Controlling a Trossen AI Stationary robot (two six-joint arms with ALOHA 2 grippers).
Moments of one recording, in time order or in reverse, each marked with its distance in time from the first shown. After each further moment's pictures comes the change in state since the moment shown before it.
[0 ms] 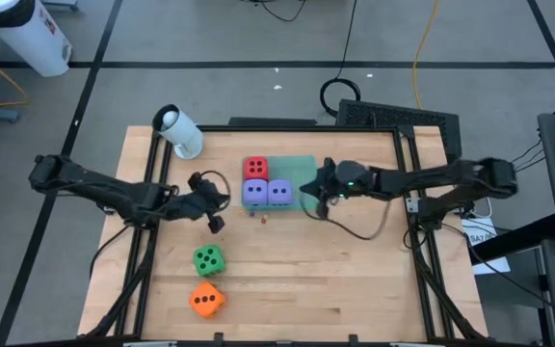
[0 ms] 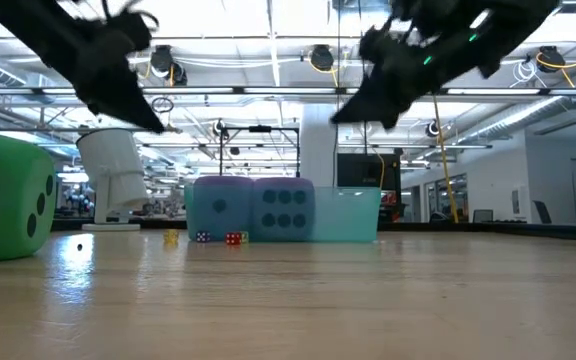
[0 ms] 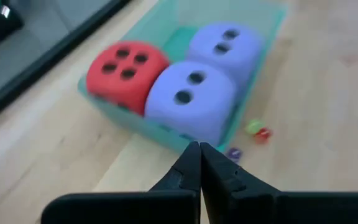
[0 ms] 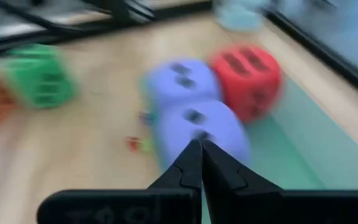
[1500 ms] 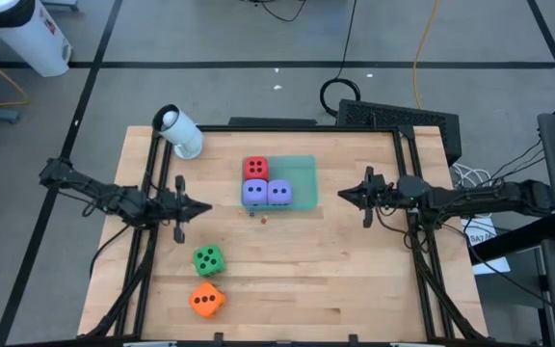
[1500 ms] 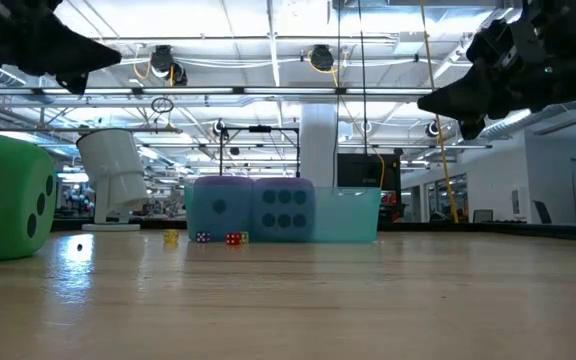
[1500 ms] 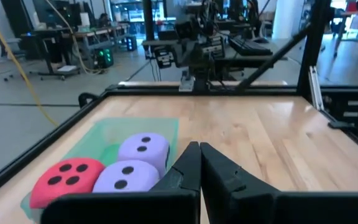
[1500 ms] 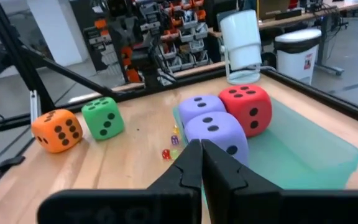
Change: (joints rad) left arm -0.206 -0.663 -0.356 0.347 0.065 0.394; right arm 0.032 -0.677 -0.555 0.225 0.037 0.102
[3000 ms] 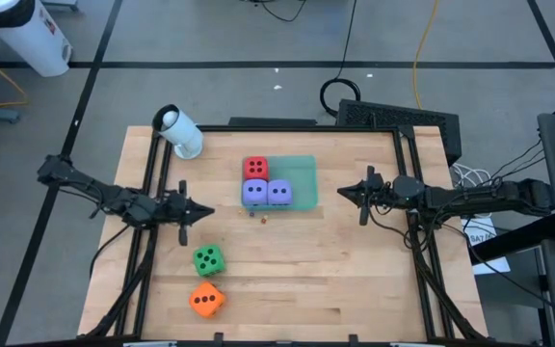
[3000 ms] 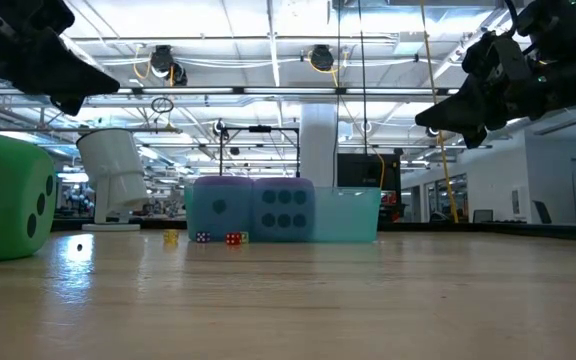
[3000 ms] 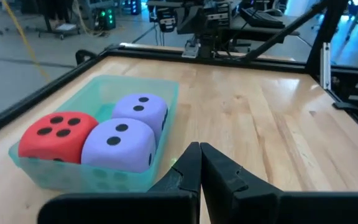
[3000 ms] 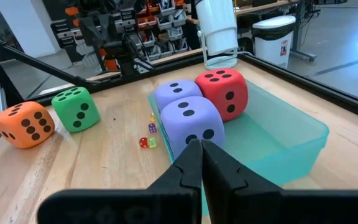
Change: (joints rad) left arm -0.012 0.077 0.000 -0.078 -0.026 -0.176; right arm -0.007 0.039 0.000 -0.027 0.072 0.012
